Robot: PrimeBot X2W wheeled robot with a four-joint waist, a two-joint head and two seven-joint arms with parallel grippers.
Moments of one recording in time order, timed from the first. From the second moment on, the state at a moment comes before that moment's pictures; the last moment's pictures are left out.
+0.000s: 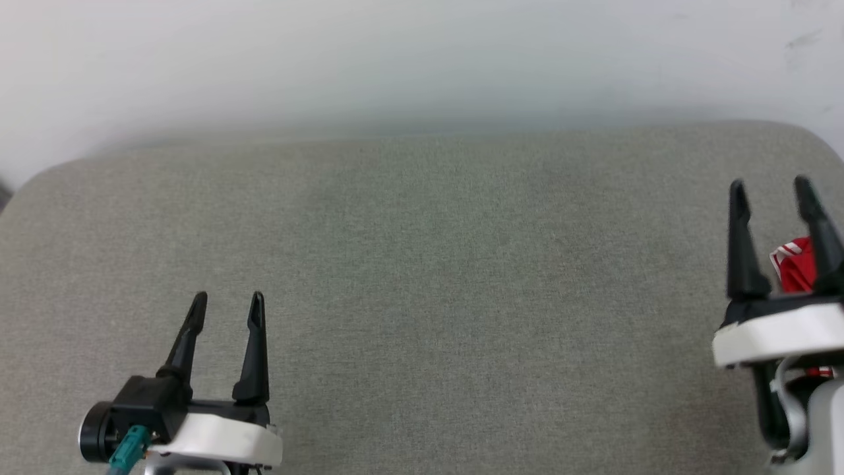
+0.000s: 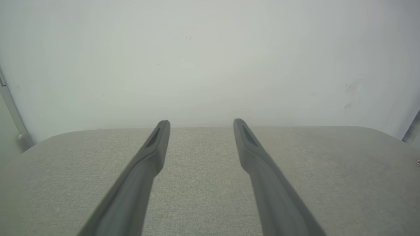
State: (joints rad) left arm 0.00 0.07 0.03 -0.01 -0.16 -0.13 -0.26; right arm -0.21 -0.09 -0.12 -0.05 0.08 0.13 -0.08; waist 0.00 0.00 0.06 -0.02
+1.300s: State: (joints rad) left arm 0.07 0.05 0.05 0.03 -0.19 -0.13 -0.26; right arm -0.04 -0.05 0.00 0.16 0.15 0.13 -0.26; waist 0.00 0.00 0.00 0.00
